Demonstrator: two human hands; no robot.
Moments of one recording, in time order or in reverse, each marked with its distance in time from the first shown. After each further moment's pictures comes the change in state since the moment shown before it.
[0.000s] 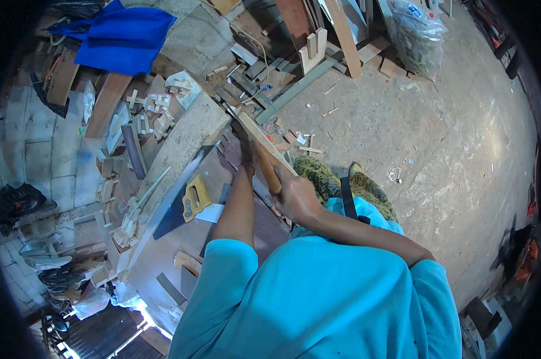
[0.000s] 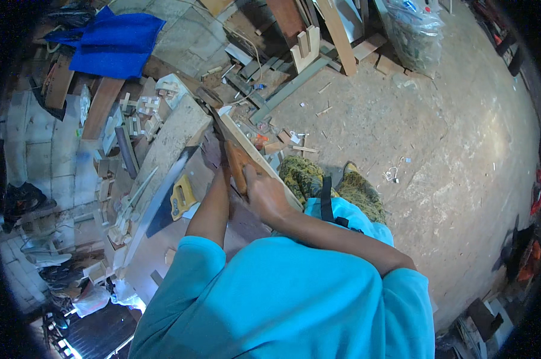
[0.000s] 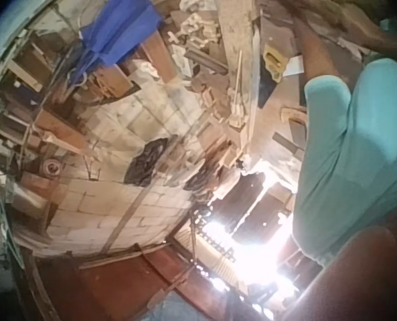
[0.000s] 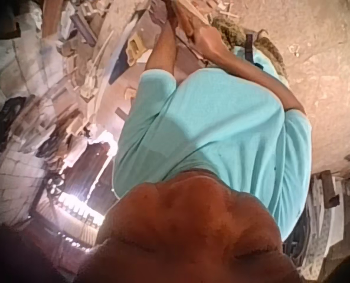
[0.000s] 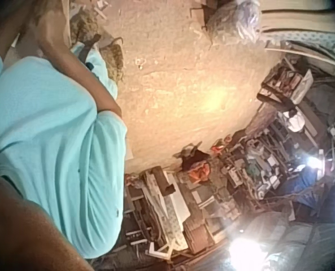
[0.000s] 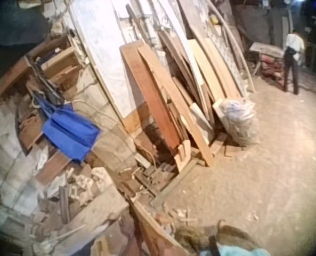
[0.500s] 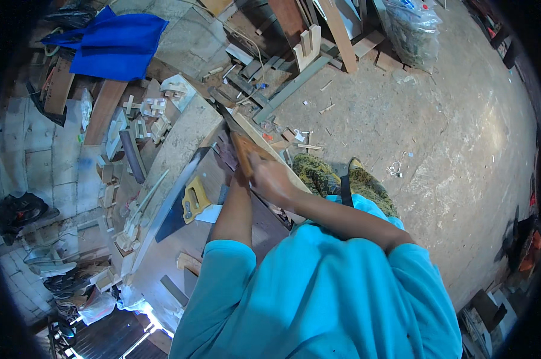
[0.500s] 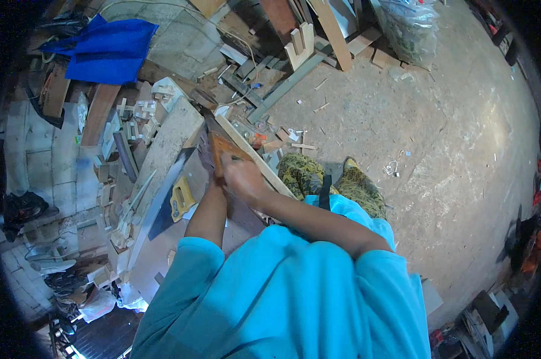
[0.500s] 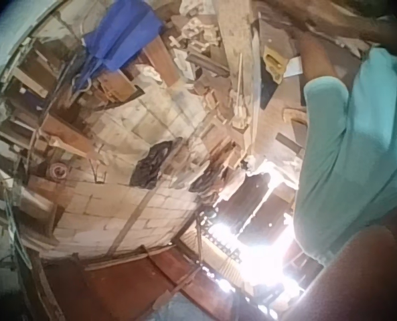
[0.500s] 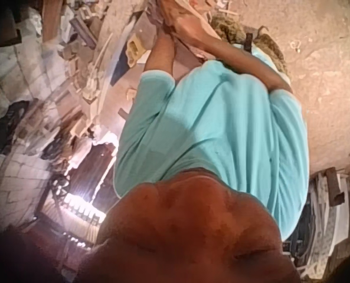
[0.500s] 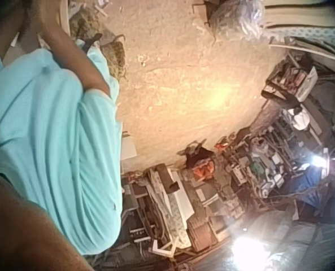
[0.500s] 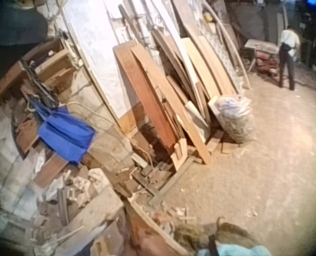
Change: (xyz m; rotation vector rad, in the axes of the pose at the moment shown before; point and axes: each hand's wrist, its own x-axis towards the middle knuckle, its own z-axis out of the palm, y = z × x) left_hand -0.005 0.008 -0.025 0.039 -0.053 0.076; right_hand 0.015 0.000 0.008 -0.041 0.076 -0.088
